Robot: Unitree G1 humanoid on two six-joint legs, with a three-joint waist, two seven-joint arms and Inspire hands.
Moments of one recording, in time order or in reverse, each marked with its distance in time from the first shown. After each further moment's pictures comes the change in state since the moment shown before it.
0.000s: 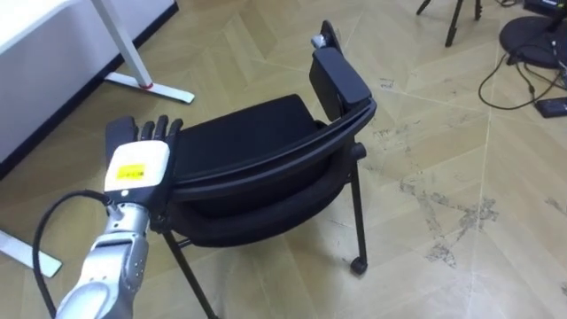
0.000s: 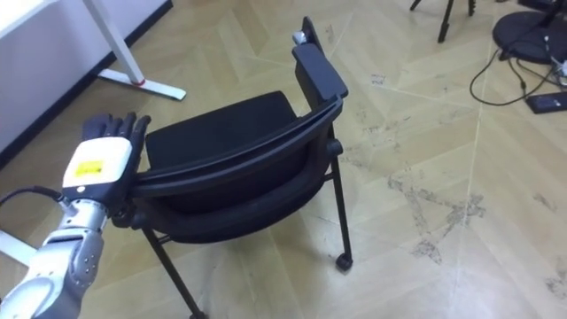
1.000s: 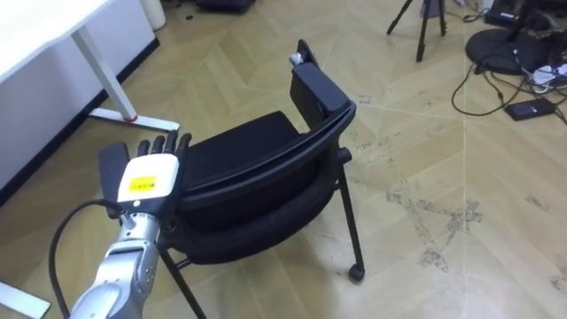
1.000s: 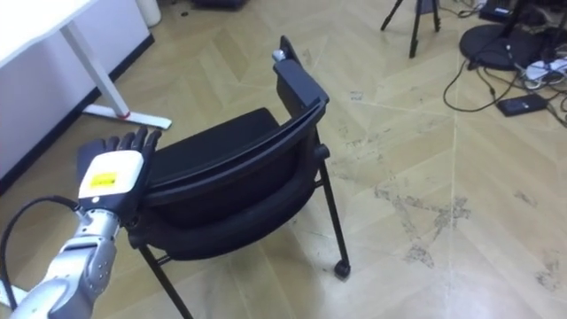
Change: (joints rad) left arm -0.077 -0.038 -0.025 0.253 -0.068 -0.040 0.098; right arm 0.009 0.003 0.023 -0.019 -0.003 0.014 -0.013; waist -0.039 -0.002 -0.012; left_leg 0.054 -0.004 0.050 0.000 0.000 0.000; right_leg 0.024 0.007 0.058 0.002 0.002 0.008
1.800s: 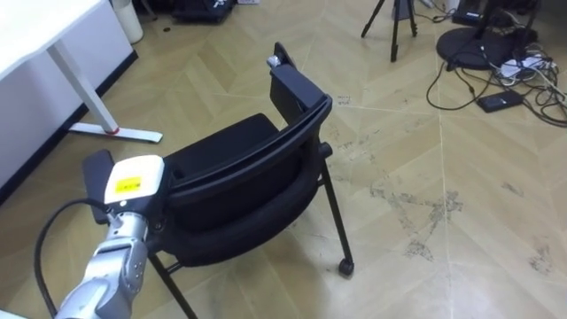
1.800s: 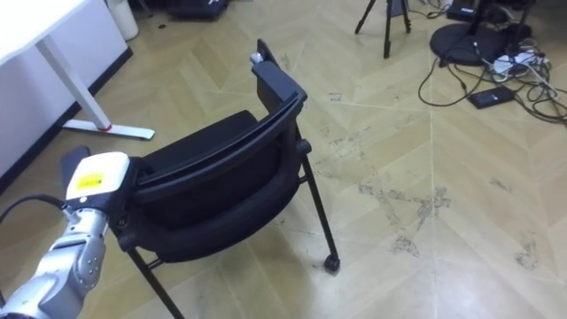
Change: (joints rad) left arm -0.026 0.039 0.005 0.059 -0.048 -0.044 -0.001; right arm 0.002 -0.002 -0.003 -0.041 -0.021 0.000 -0.002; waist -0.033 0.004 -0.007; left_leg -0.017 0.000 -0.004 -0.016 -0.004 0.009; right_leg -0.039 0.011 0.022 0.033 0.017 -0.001
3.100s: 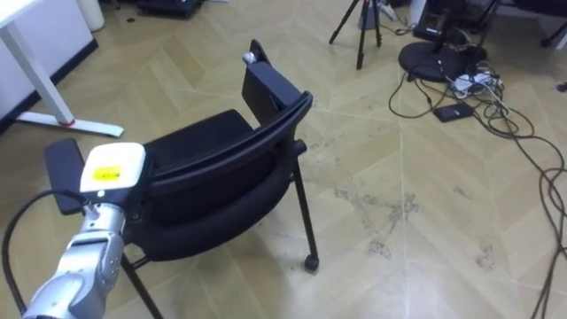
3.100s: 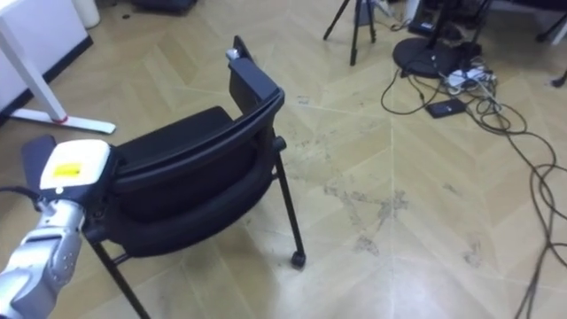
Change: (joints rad) left arm 0.004 0.121 -0.020 -0.052 -0.001 0.030 0.040; right arm -0.055 -0.273 -0.283 -0.171 -0.184 0.042 -0.392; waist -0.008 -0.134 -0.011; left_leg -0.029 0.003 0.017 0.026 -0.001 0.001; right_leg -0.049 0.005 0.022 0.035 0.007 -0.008
